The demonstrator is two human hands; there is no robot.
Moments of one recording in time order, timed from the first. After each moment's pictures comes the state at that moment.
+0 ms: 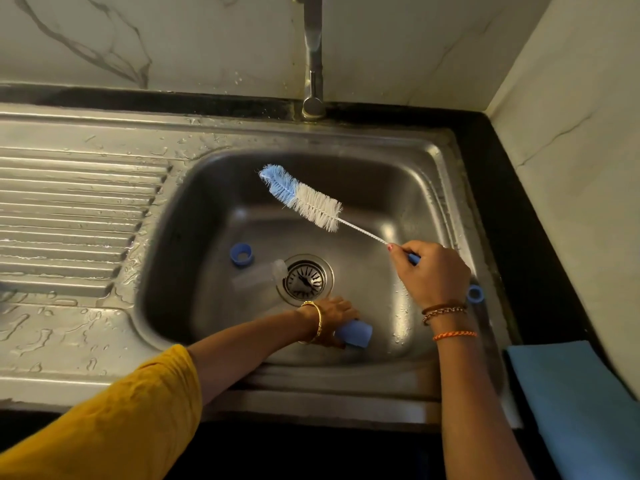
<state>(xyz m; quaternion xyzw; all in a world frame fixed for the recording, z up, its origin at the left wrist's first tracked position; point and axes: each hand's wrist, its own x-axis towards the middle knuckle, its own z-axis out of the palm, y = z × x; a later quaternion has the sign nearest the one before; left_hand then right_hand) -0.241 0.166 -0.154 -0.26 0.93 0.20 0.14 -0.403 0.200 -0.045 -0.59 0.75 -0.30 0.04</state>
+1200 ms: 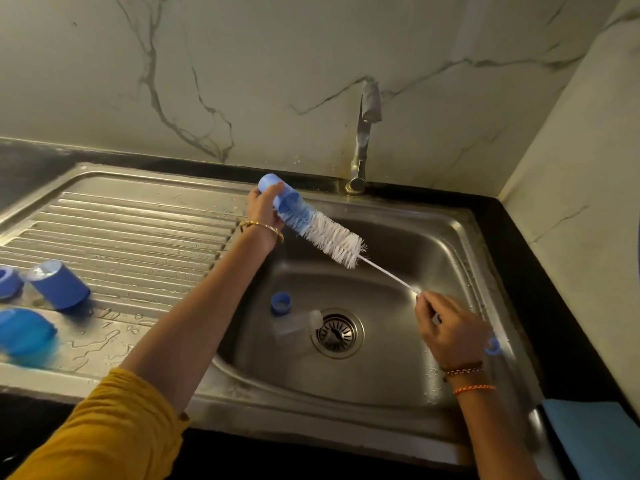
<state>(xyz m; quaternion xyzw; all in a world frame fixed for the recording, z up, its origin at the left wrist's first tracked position) -0.123 0.046 0.026 -0.45 0.26 0.58 -0.62 -0.377 0.210 -0.043 -0.67 0.58 -0.42 -0.19</state>
